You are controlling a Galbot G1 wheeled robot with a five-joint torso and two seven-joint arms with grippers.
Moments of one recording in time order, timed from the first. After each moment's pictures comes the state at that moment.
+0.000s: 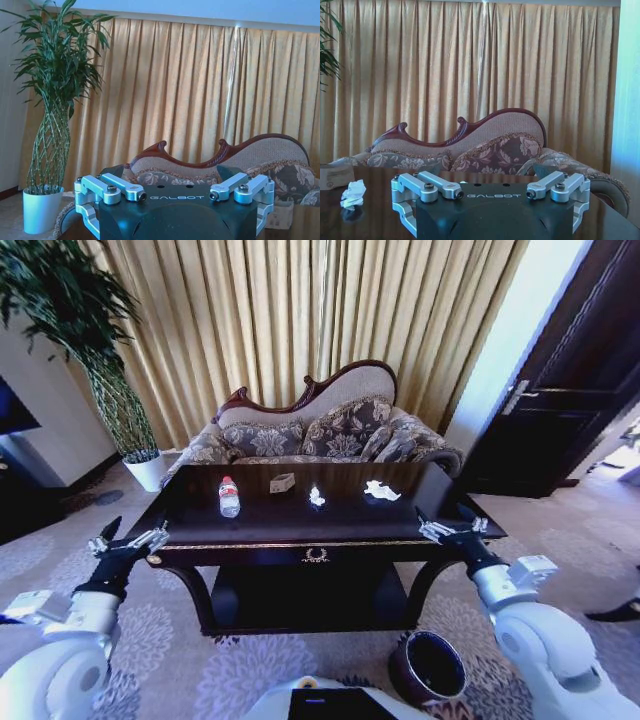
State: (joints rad) left arm 1.70 -1.24 -1.07 -2.44 -0.70 0.27 -0.04; right arm -1.63 1.05 0.89 2.38 0.61 -0.29 0.08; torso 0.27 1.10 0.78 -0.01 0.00
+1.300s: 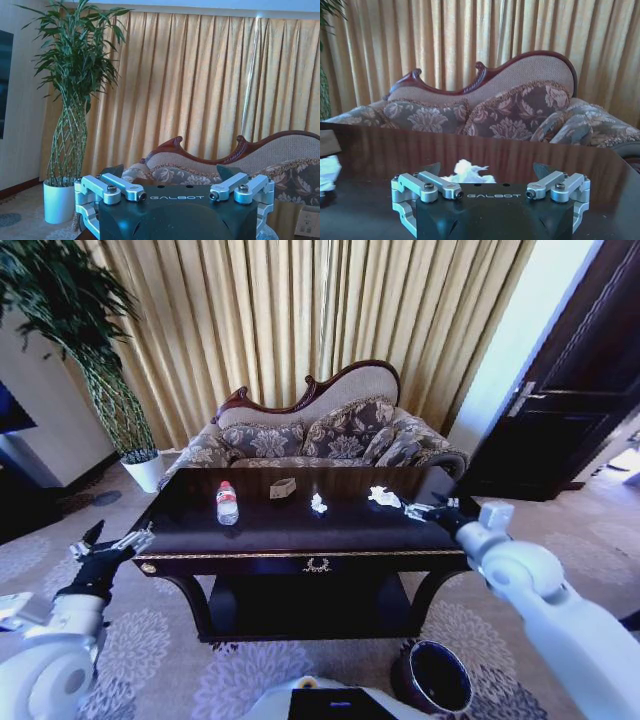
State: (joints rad) left arm 1.70 -1.25 -1.14 -2.44 -0.74 0.32 -0.07; right arm -1.19 0.66 0.63 2.09 0.99 -0.55 0.20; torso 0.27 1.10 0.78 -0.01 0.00
